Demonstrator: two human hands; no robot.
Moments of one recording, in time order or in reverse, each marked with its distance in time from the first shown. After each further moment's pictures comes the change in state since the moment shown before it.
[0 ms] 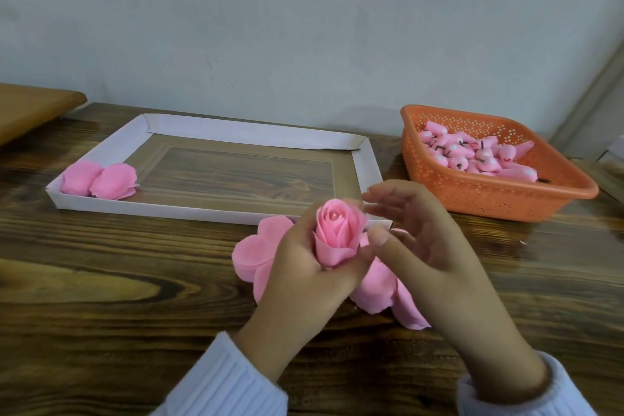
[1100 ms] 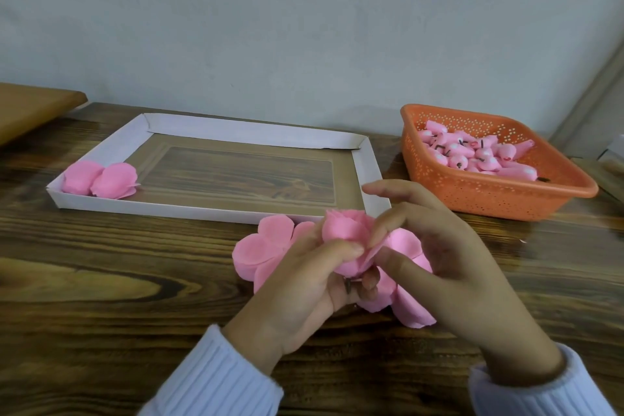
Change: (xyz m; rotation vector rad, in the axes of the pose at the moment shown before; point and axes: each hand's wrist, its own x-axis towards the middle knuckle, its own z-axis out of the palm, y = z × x) left_hand 0.000 0.006 -0.007 -0.600 -0.467 -0.262; right_hand 0.004 -0.003 -0.015 -0.166 -0.167 -0.217
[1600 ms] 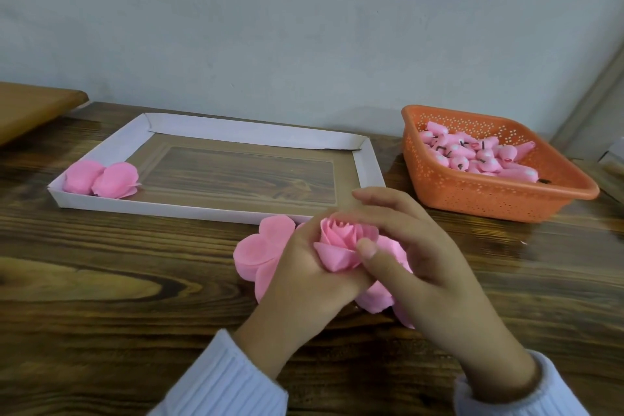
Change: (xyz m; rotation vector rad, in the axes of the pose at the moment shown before) left_hand 0.000 -0.004 0.003 0.532 0.266 0.264; right_hand 0.000 -0.002 0.021 0.053 0.073 0.014
